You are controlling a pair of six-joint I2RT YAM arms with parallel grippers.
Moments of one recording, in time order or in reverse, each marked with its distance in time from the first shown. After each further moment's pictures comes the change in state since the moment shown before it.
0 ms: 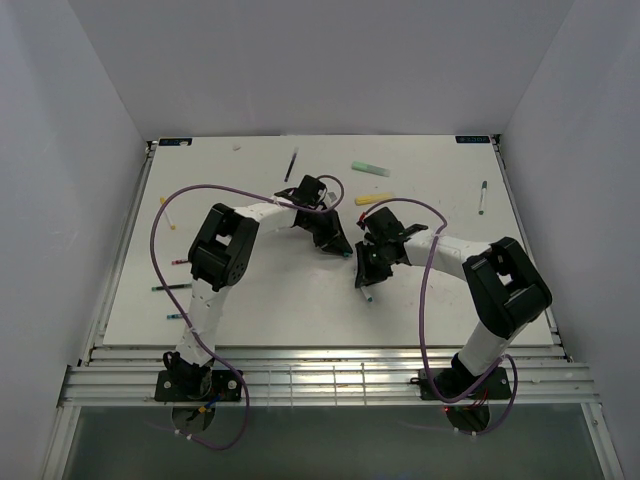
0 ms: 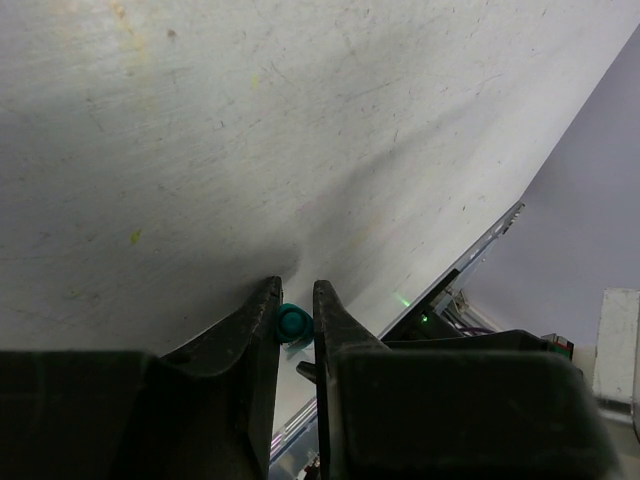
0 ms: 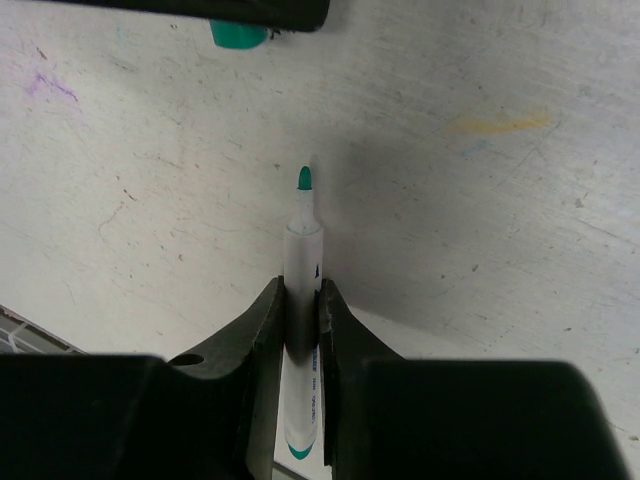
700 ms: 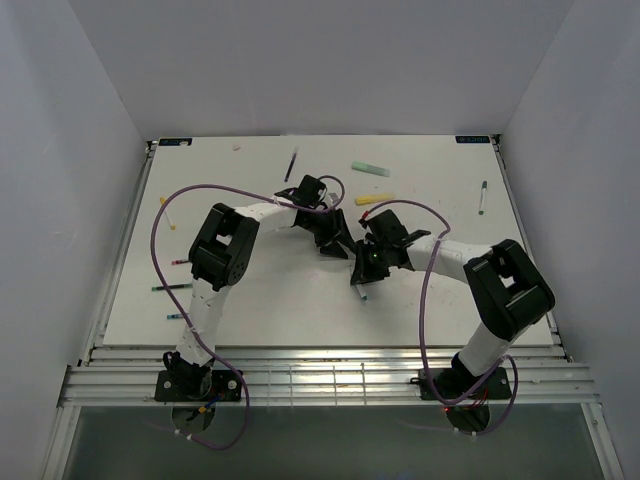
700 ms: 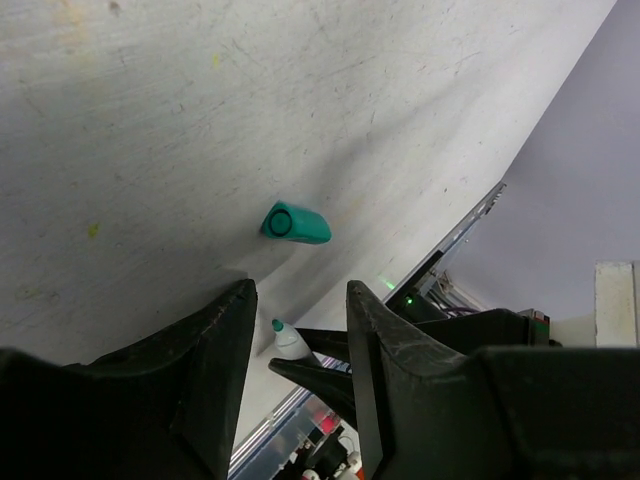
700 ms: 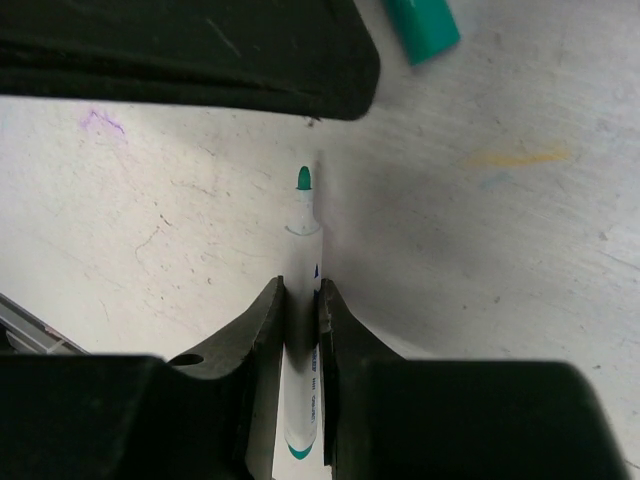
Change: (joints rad) left arm 0.000 0.010 0.006 -0.002 0.045 -0.013; right arm -0.010 -0.007 -0.057 0.145 -0.029 0.059
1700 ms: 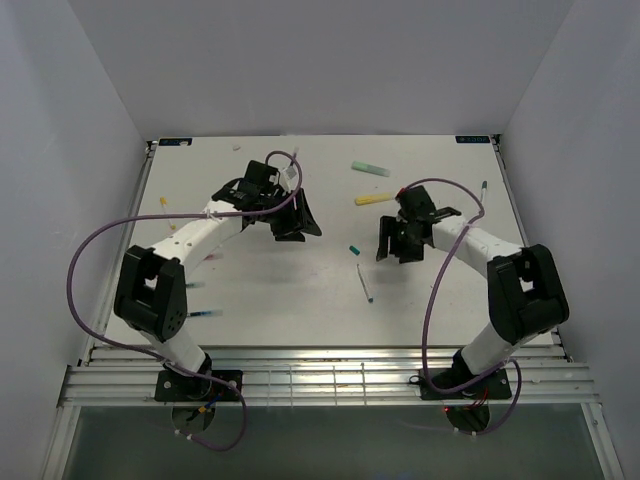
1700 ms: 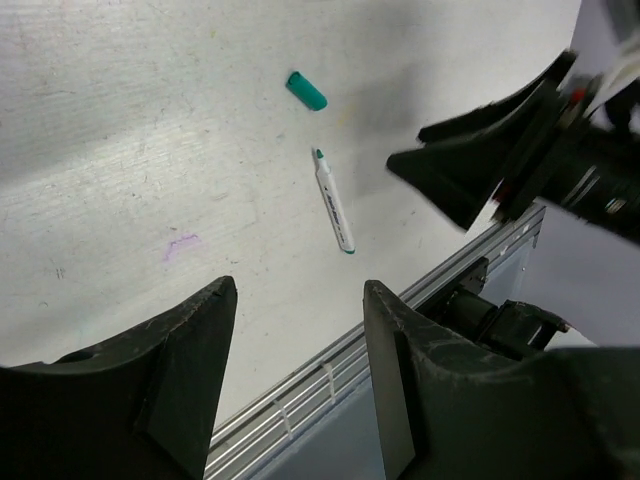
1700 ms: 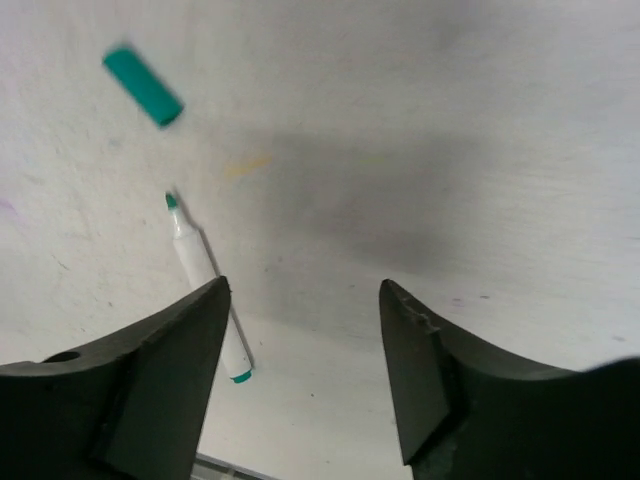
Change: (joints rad) left arm 0.121 -0.563 -0.297 -0.114 -0.193 0.188; right arm -0.147 -0.072 0.057 -0.204 0.145 -0.069
